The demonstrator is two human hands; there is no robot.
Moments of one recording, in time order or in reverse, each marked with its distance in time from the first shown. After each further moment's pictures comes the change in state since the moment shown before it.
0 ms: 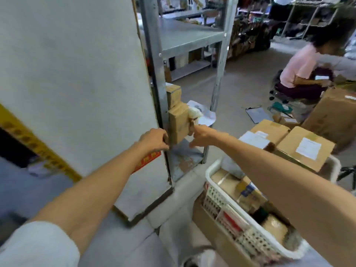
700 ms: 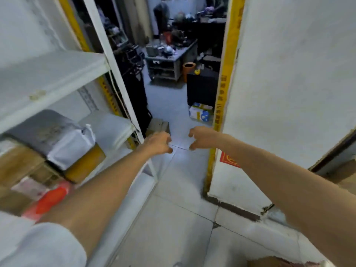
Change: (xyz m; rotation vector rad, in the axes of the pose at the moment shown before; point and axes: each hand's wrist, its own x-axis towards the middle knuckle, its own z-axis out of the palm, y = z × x) left_hand -0.346 -0.199 0.039 -0.282 0.258 -1.074; right_hand -0.027 -0.356 0.120 -0.330 -0.322 -0.992
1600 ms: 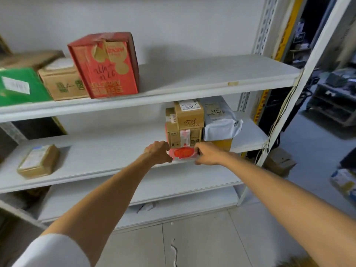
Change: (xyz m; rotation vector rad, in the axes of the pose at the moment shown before) left_hand -0.307 -0.239 -0.001 -0.186 0.260 -0.920; right_hand 0.009 -0.340 0.112 -0.151 -0.280 -0.886
